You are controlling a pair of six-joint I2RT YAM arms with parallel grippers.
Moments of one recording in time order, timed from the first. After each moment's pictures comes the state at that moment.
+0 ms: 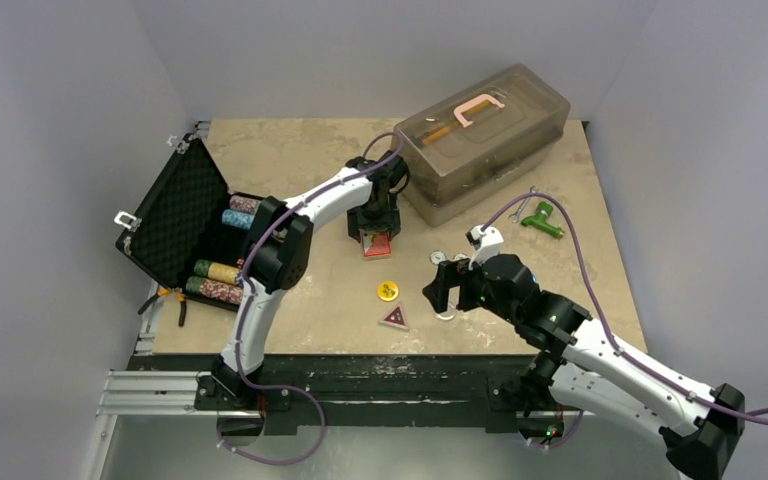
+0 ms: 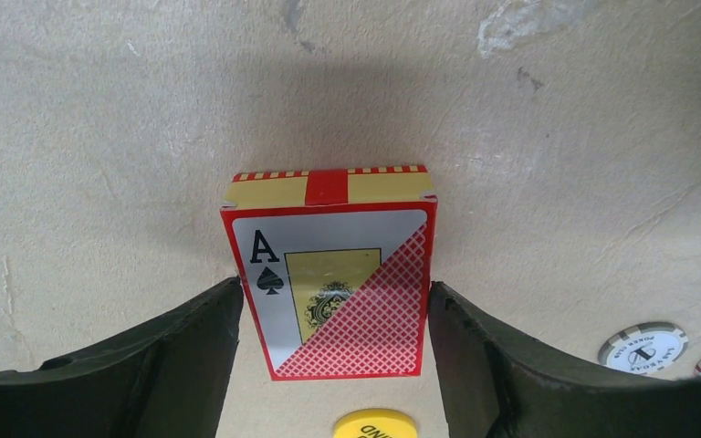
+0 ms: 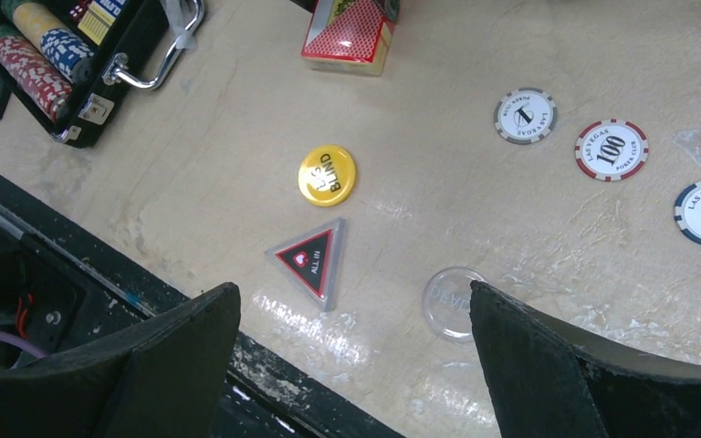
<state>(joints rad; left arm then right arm) -0.63 2.26 1.89 -1.00 -0.14 -0.72 0.83 0.73 0.59 -0.38 0.14 0.53</state>
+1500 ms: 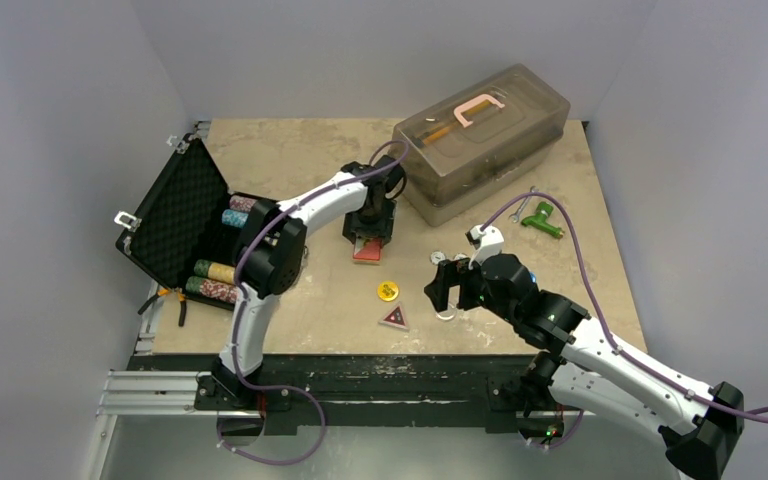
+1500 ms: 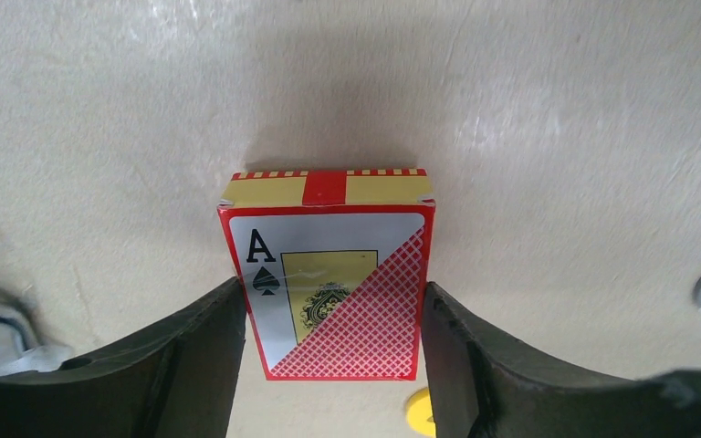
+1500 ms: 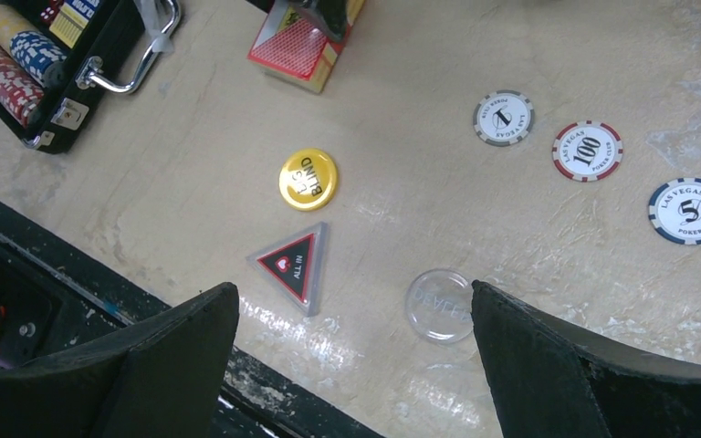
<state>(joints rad) -0.63 2.20 1.80 -0.95 -0.14 -0.52 0.83 0.75 0.59 -0.39 0.18 0.51</state>
